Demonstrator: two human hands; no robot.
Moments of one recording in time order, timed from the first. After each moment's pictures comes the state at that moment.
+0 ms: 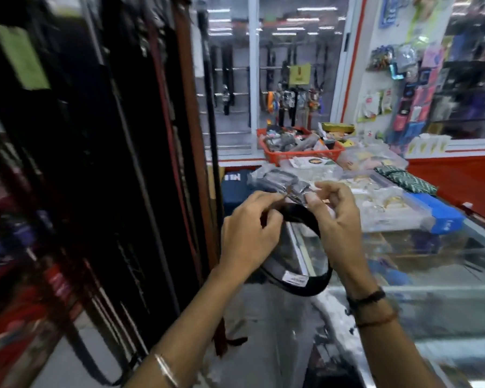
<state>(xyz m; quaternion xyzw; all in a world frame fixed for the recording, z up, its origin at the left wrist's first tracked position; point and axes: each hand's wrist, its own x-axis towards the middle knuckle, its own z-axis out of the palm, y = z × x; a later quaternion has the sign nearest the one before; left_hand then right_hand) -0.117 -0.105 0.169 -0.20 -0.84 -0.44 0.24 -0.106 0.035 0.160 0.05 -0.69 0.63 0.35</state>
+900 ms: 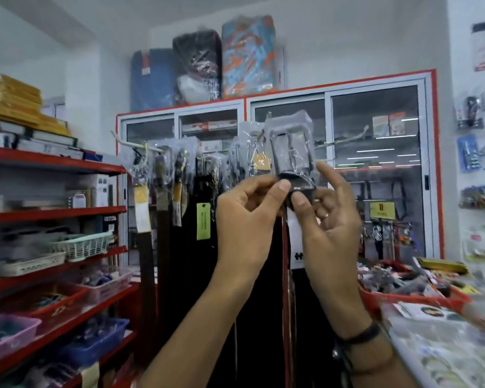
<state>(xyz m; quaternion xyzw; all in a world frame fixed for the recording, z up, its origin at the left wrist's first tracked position) -0.105 -0.279 0.389 -0.26 -0.57 -0.64 0.44 -0.124 -0.189 0.366 0.34 -0.50 0.66 0.45</state>
